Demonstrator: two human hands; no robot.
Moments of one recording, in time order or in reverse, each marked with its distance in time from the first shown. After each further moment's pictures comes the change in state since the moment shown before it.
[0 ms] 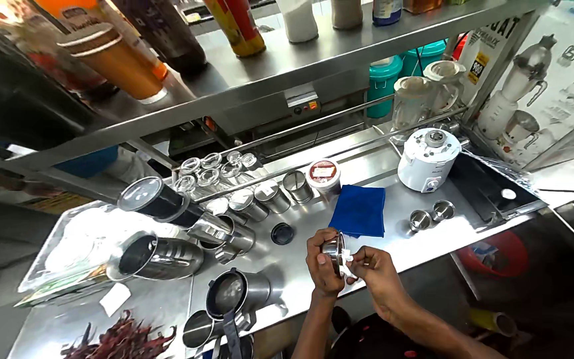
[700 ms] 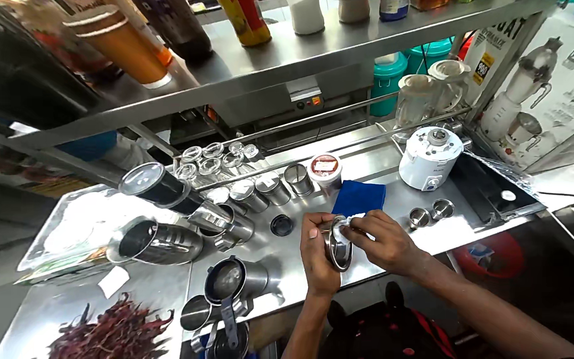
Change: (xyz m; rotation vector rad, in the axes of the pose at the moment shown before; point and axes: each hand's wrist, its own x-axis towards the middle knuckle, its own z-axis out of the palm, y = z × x) left_hand 0.031 0.071 0.014 -0.140 0.005 -0.314; right_hand 0.042 -0.058 -0.030 -1.128 -0.312 -1.533
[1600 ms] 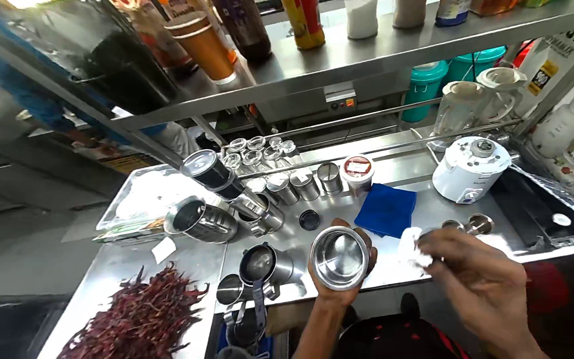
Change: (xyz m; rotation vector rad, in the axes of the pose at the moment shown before) left_hand -0.022 -0.001 -0.043 -1.314 -0.058 -0.472; right_hand 0.033 -0.067 -0.065 0.642 0.241 0.566
